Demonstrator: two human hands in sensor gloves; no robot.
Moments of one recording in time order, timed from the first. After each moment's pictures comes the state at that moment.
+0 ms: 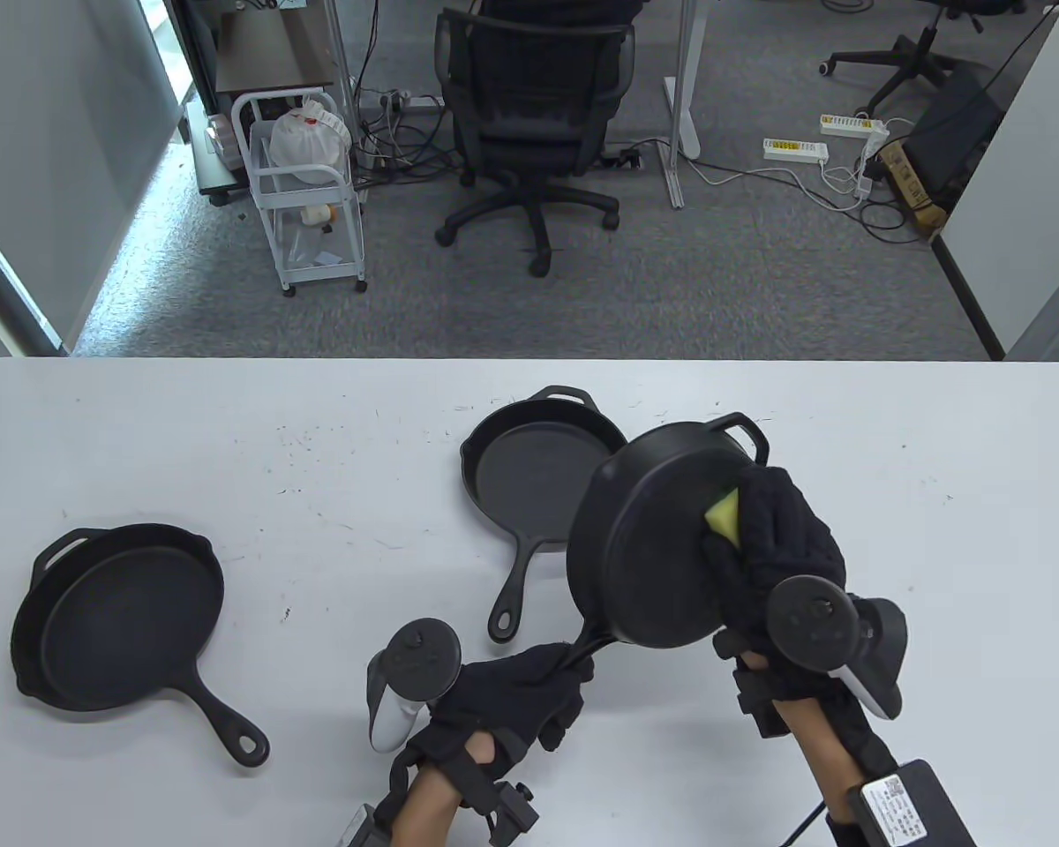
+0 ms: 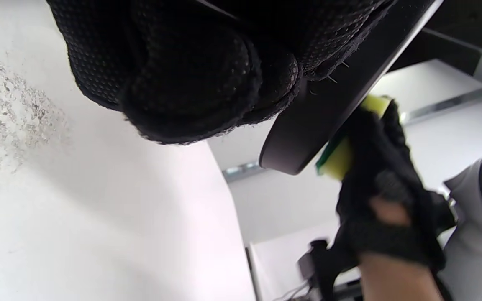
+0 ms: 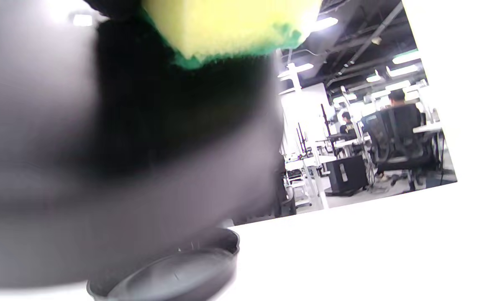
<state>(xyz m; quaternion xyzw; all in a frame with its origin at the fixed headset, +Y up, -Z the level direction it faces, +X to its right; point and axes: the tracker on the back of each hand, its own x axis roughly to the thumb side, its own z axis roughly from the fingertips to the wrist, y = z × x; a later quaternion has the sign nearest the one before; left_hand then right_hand) -0.100 -0.732 -0.270 -0.11 -0.20 0.57 0.79 0.203 -0.637 -0.279 0.06 -0.17 0.97 0.14</state>
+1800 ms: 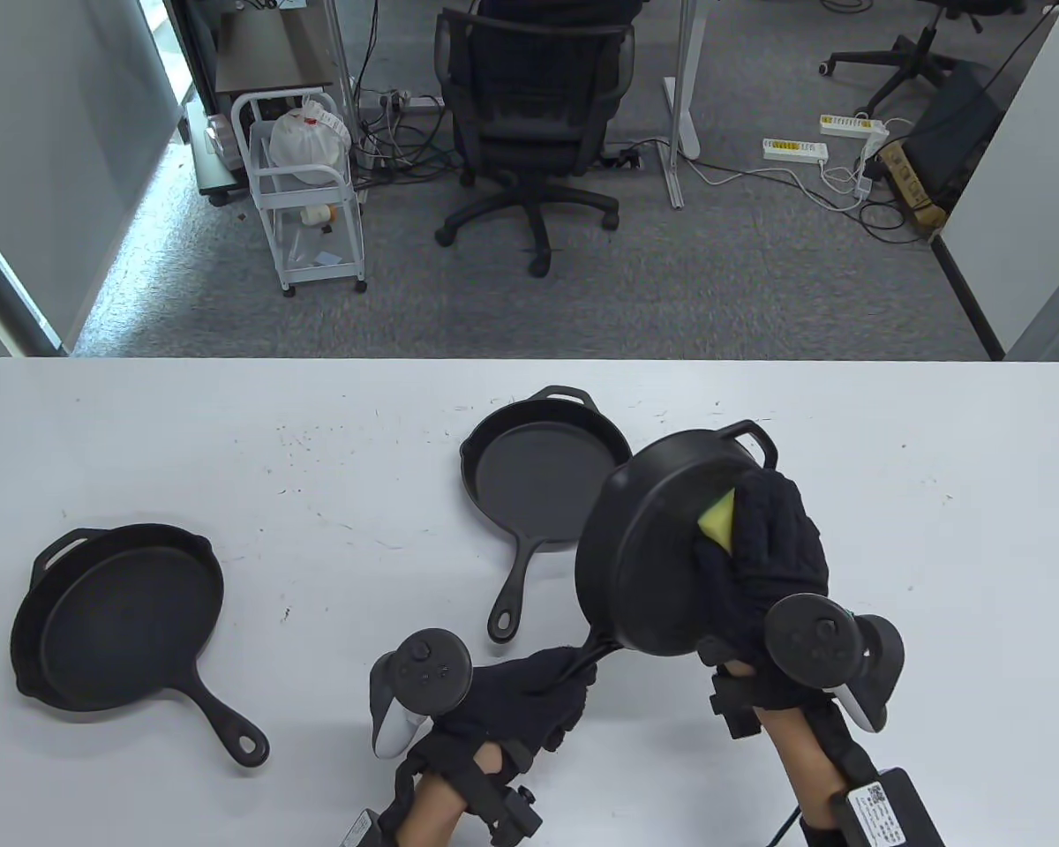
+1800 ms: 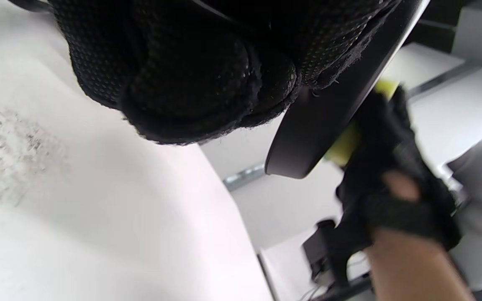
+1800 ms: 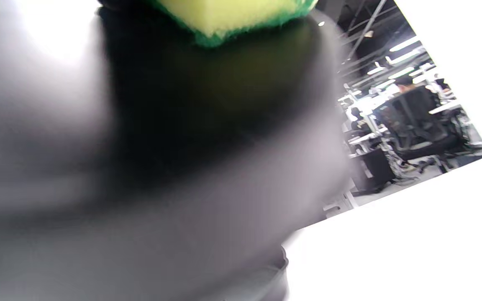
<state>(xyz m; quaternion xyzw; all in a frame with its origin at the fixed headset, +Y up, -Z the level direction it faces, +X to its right) -0.098 -0.720 -0.263 -0.06 -0.22 0.53 0.82 0.208 -0.648 -0.278 0.05 -0.19 0.94 0.26</state>
